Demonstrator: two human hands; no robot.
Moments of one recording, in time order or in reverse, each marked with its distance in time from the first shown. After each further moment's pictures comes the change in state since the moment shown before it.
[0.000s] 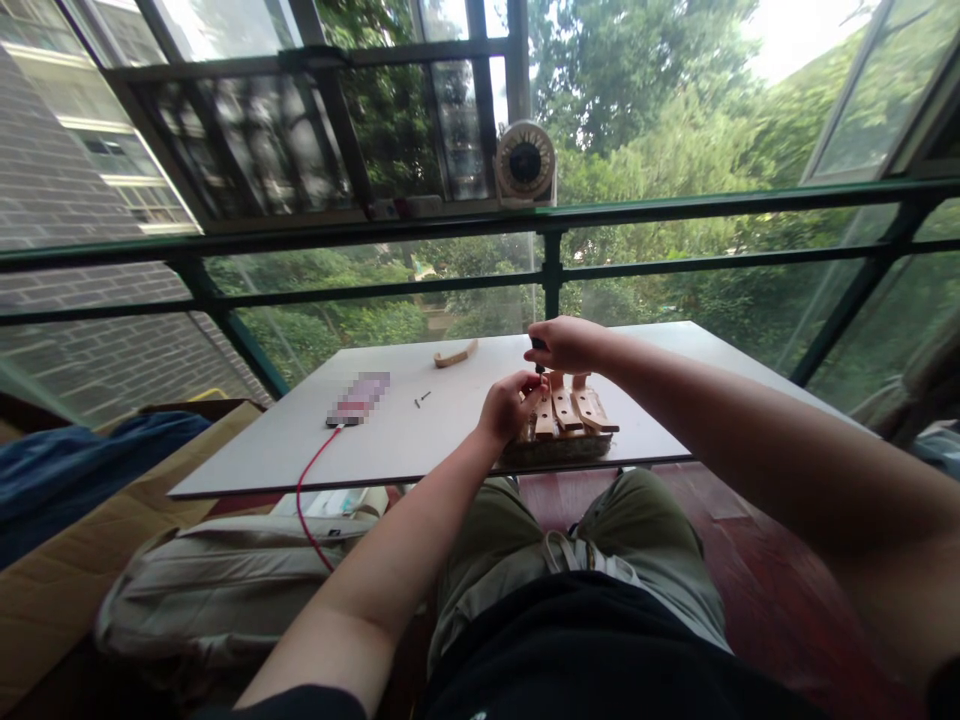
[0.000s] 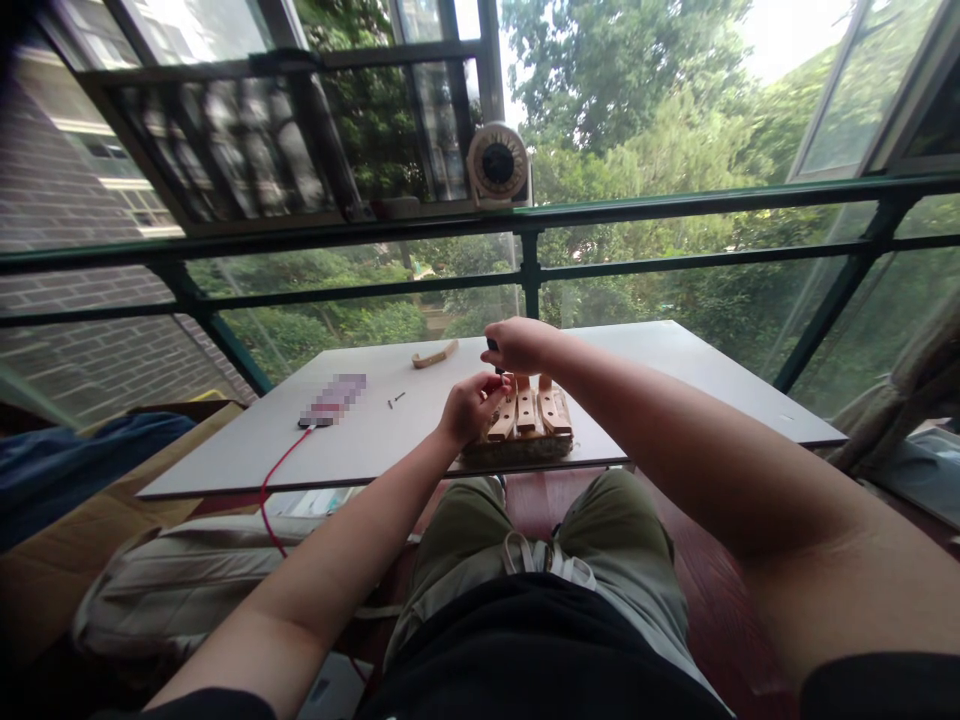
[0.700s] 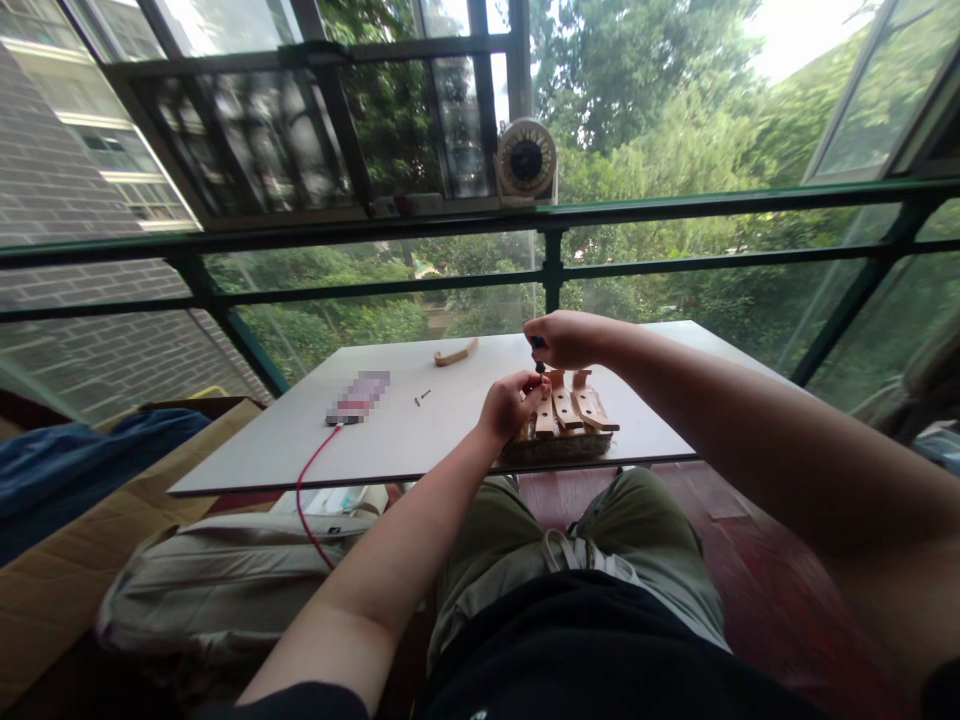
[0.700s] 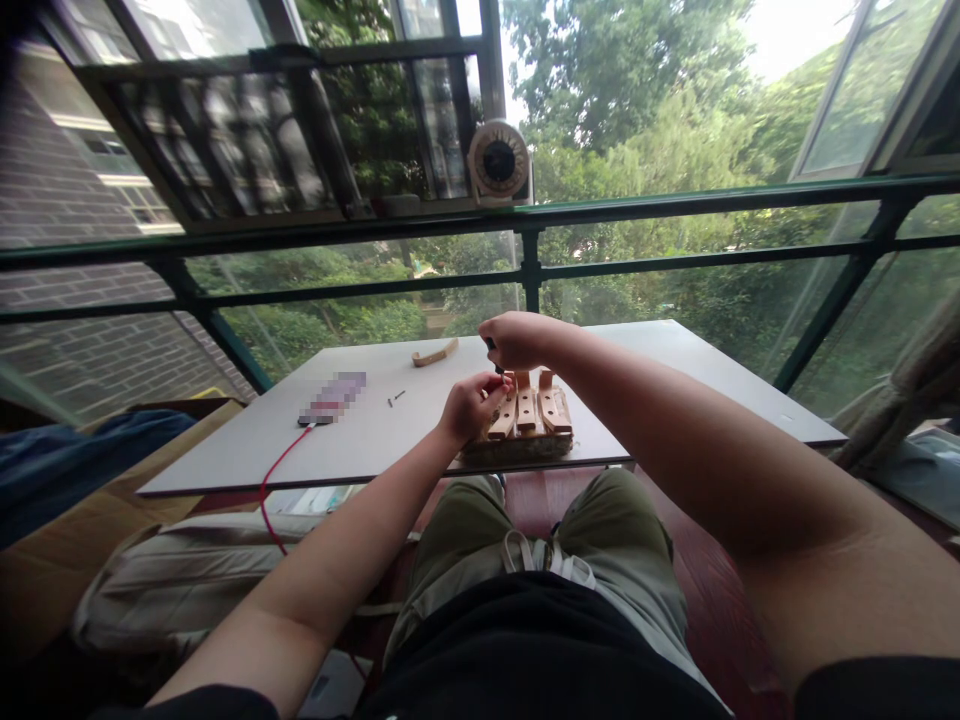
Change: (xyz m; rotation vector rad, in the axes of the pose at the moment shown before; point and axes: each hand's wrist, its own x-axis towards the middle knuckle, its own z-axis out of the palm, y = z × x) left_hand -0.001 0.002 -0.001 -0.021 -0.023 0.004; right_hand 0.000 -0.001 -0.009 0.018 -0.038 -0.078
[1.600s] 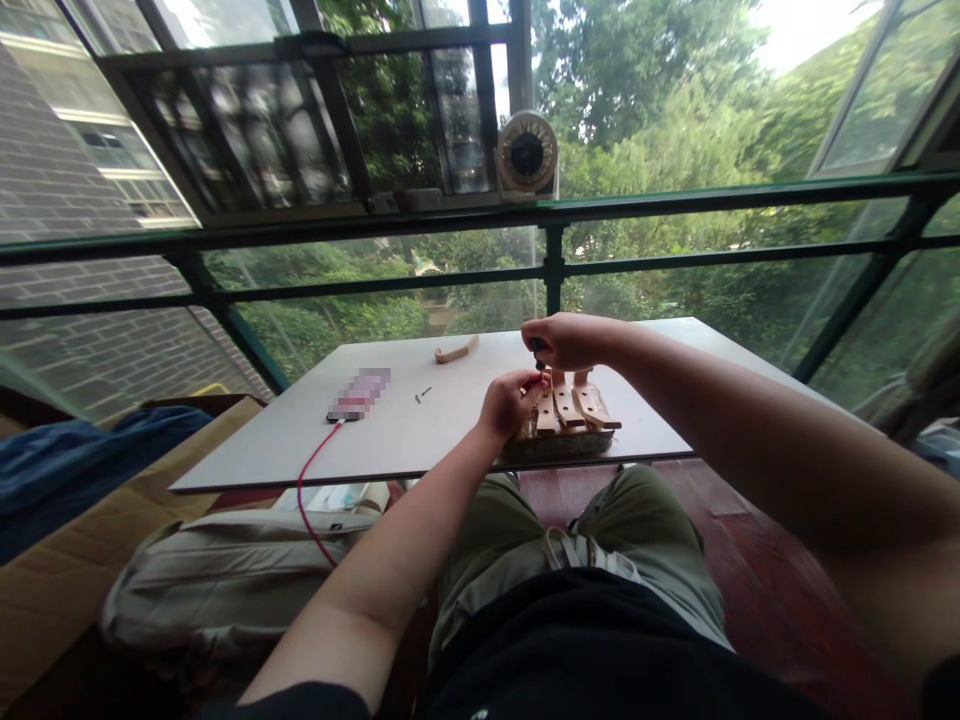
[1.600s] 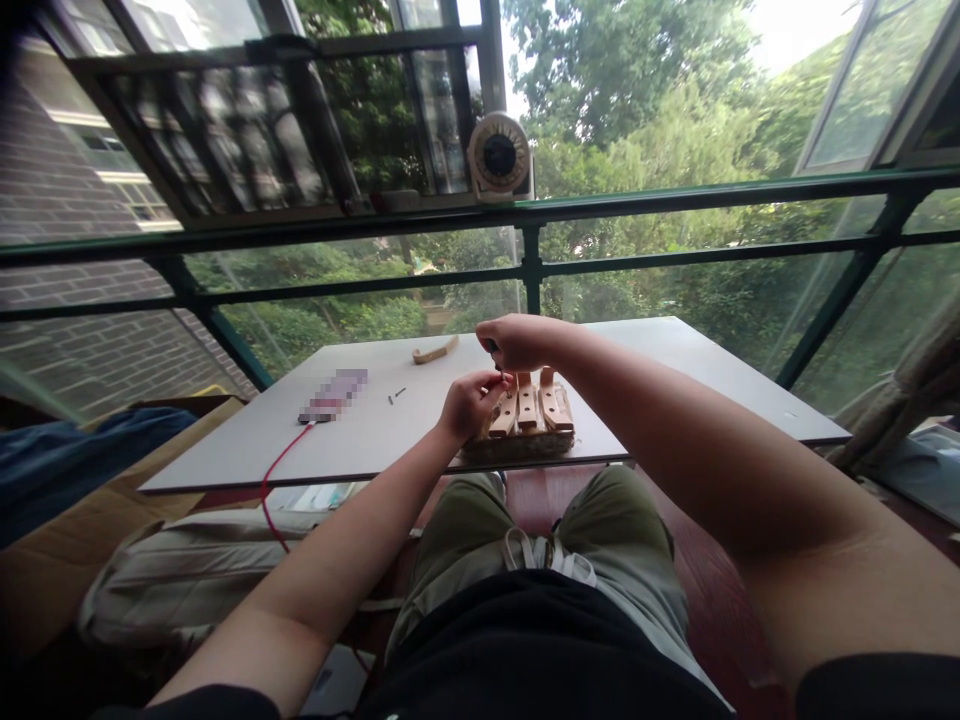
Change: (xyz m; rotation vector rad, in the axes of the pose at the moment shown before) left_hand 0.001 -0.004 0.000 -0.004 0.006 0.024; right_hand 0.000 0.005 0.007 0.094 -0.039 -0.031
